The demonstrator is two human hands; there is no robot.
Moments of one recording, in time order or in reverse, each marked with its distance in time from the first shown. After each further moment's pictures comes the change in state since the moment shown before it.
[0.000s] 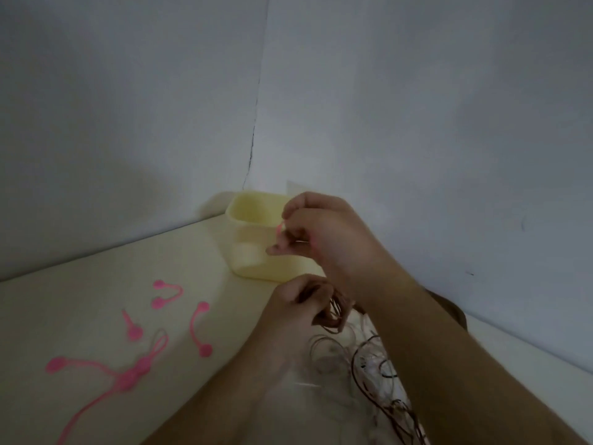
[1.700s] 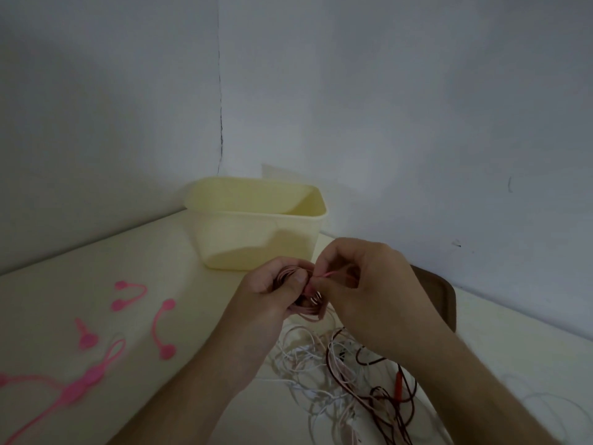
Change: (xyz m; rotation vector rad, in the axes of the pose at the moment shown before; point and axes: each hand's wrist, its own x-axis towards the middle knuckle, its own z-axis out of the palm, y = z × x) left_hand -0.002 0.002 0.008 -0.022 -0.052 0.012; right_hand -0.084 0.045 -0.083 -0.783 0.209 -0.141
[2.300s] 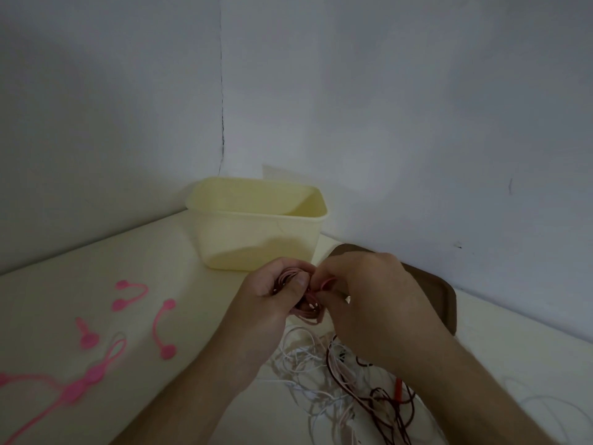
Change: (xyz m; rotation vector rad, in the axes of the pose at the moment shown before) left_hand -0.003 0.002 -0.001 0.160 0.010 0.017; right_hand -0.001 0.006 0.006 -0.395 -0.014 -0.146
